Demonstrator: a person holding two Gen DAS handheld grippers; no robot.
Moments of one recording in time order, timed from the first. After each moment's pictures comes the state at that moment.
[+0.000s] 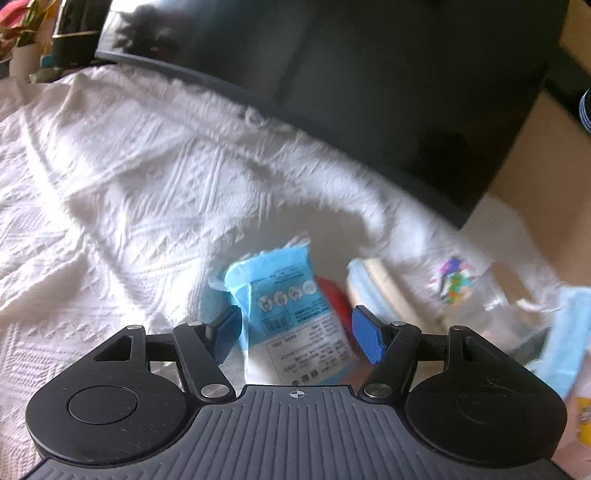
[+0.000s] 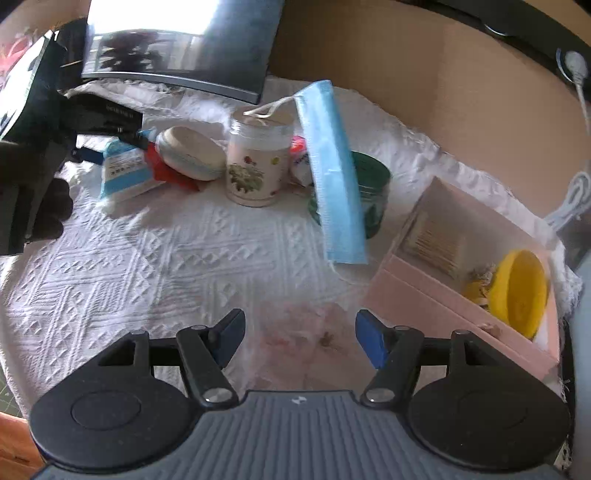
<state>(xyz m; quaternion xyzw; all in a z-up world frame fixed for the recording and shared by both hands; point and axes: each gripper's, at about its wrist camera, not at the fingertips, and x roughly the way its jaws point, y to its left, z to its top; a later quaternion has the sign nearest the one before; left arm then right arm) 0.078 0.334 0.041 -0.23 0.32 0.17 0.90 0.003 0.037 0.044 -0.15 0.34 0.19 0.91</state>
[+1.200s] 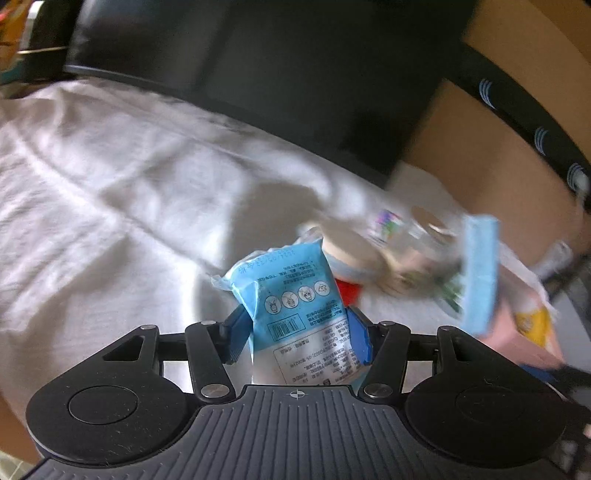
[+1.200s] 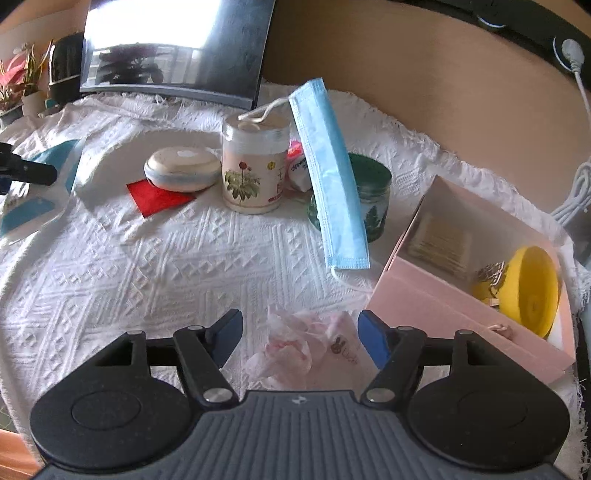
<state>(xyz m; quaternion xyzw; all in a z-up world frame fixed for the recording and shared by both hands) -0.045 0.342 0.075 -0.21 0.32 0.04 0.92 0.014 0.035 0.033 -0.13 0.33 0.21 0.91</state>
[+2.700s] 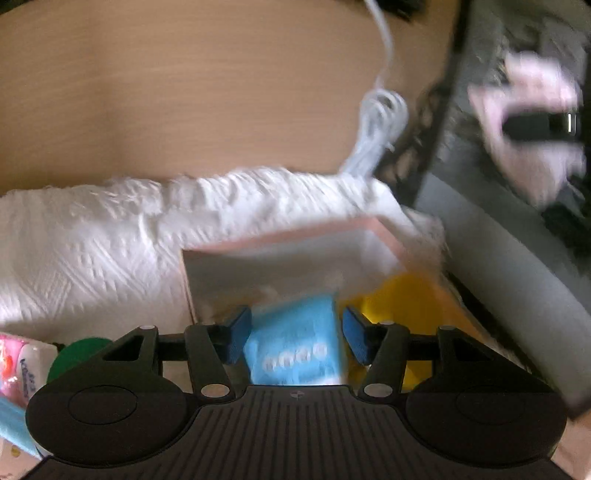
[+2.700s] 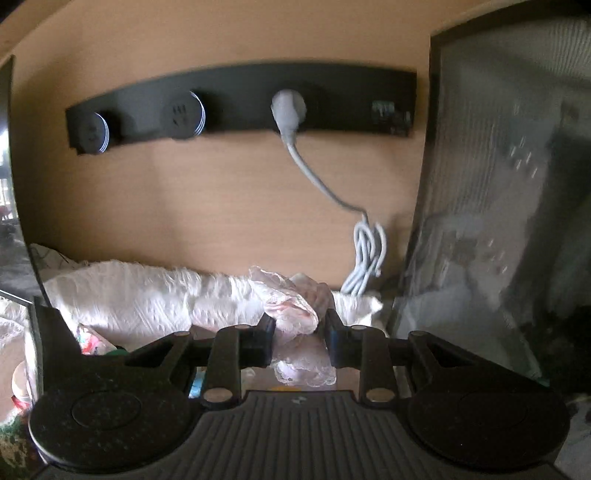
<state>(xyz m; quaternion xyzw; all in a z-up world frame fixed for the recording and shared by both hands) 0.202 0.025 0.068 0.02 0.35 -0.26 0.90 0.118 -0.155 0.172 0.04 0.27 0.00 0.96</state>
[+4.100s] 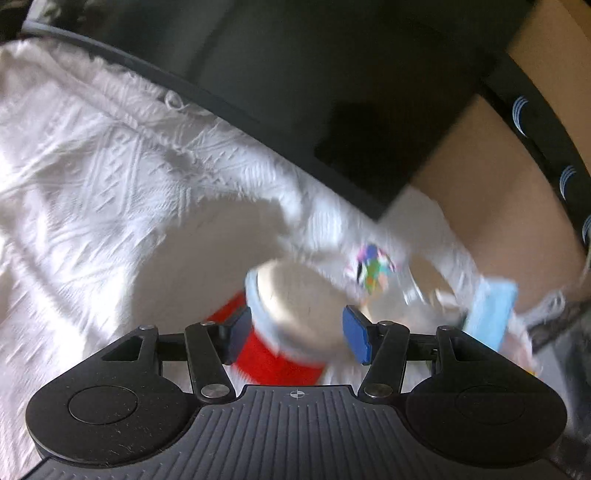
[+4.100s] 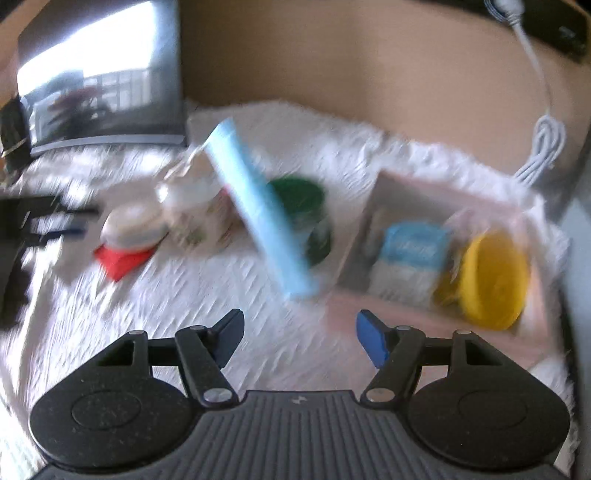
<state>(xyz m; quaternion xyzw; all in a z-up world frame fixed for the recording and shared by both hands) 0.093 0.355 0.062 -0.28 0.32 0.02 0.91 0.057 0.002 0.075 -0.03 0.38 0.15 0.91</state>
